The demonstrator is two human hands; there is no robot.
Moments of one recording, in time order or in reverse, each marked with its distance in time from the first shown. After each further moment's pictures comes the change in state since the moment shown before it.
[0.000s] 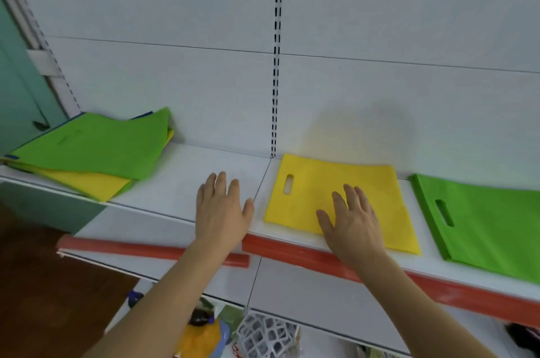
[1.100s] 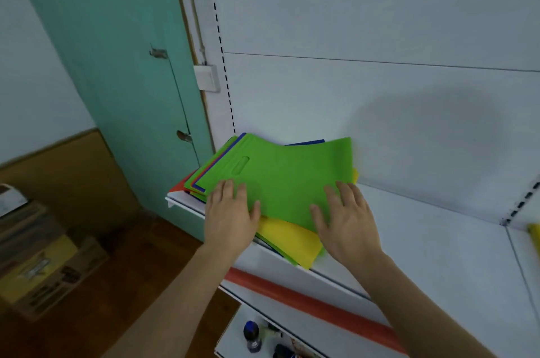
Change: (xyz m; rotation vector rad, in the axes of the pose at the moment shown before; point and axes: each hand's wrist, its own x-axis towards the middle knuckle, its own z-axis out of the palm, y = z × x) left_hand 0.101 -0.410 -0.037 0.163 -0.057 -0.240; right_hand 0.132 -0.449 0.081 0.187 0.037 -0.318
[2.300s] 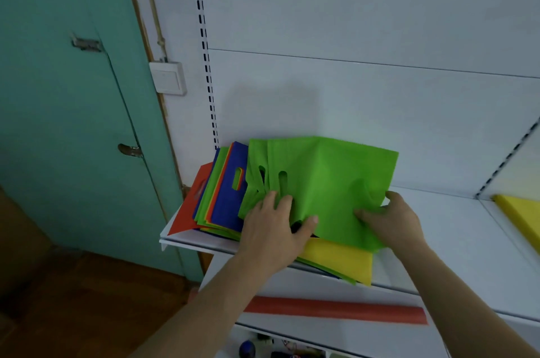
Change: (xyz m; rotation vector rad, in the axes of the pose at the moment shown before) left_hand 0.047 -0.023 0.012 -0.397 -0.132 0.477; right_hand 0.023 0.003 0.009 0.338 0.020 0.870
